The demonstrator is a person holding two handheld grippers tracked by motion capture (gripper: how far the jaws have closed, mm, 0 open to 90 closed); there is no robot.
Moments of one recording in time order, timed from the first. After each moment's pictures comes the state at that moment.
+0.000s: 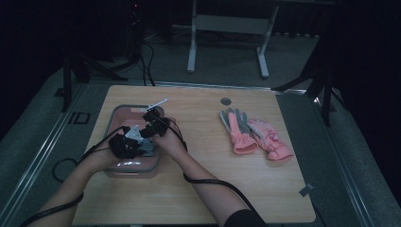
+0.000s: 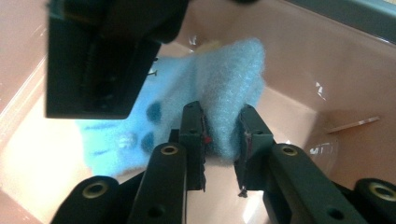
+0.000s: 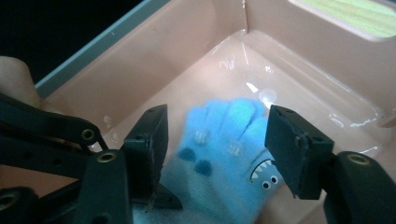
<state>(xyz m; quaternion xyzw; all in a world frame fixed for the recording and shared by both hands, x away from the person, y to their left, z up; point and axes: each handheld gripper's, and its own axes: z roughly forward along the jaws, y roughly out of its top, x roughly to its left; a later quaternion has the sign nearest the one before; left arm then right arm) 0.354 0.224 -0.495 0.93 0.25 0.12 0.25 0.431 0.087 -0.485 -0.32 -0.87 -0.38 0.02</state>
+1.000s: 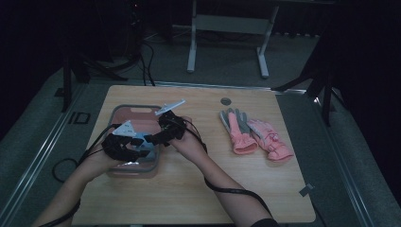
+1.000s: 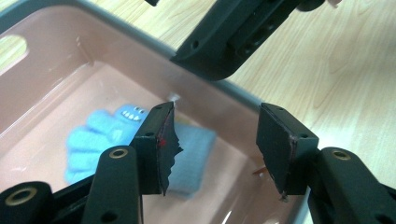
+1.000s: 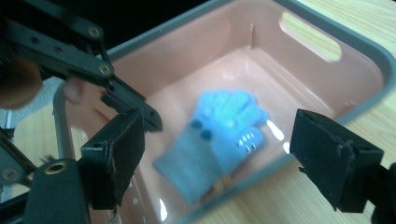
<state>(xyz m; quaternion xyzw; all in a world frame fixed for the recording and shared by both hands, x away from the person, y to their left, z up) 0.322 0.220 -0.450 0.88 0.29 0.11 0.35 0.398 0.029 -0.446 -0.25 -0.87 -0.42 -0.02</state>
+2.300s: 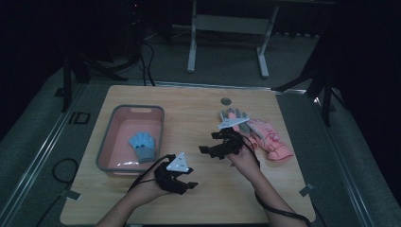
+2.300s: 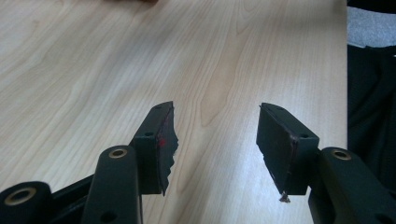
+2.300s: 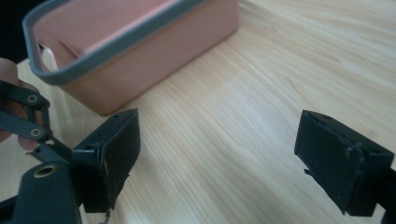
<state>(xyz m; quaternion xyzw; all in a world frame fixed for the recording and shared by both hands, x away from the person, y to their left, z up) 0.275 0.079 -0.503 0.90 0.18 0.05 0.40 0.379 -0.145 -0.473 -0.30 -0.85 -0.43 -0.03</state>
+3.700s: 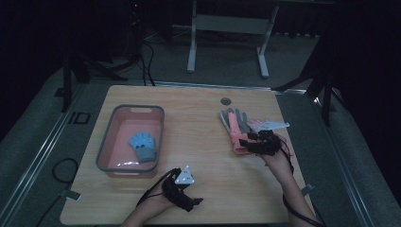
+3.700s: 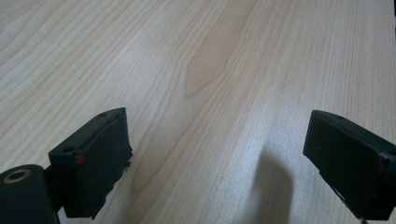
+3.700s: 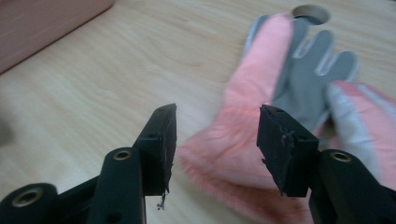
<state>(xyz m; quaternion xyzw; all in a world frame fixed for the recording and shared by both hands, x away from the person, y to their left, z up) 0.259 0.064 -0.561 0.89 0.22 0.06 0.39 0.388 -0.263 -0.485 -0.39 -0.82 -0.40 -0.15</state>
